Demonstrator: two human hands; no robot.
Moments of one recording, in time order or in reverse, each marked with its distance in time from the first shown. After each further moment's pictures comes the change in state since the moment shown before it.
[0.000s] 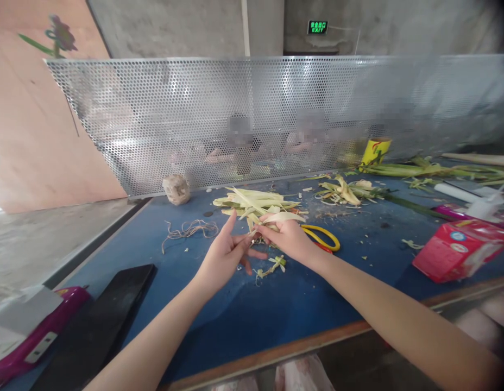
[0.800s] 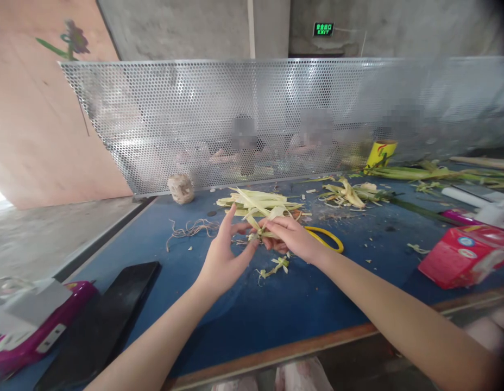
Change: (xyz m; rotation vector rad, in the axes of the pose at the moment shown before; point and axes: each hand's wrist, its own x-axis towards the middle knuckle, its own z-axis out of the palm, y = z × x) left_hand -0.006 -0.005 -0.007 0.557 0.218 0.354; right_hand -0.001 -0.008 -0.002 0.505 -0.210 0.247
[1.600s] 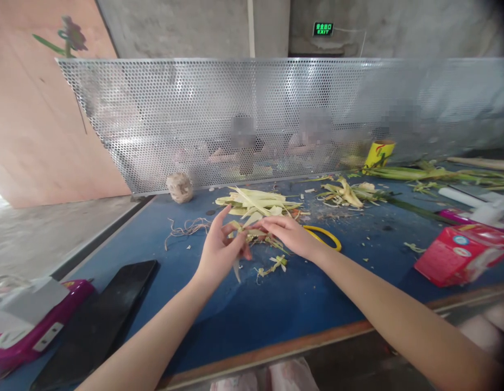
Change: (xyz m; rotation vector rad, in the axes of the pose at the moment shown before) left_hand 0.006 0.010 0.003 -0.484 0.055 -0.260; right_hand 0.004 0.003 -0.008 -0.255 0.086 -0.117
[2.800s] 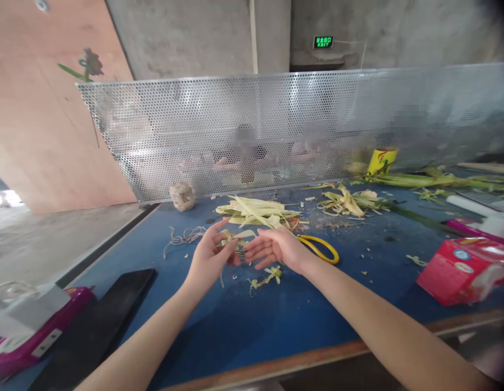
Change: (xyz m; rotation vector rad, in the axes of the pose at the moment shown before) left_hand 0.008 -0.005 -0.005 0.157 0.010 0.025; right_hand 0.003 -0.002 0.005 0.545 -0.119 0.325
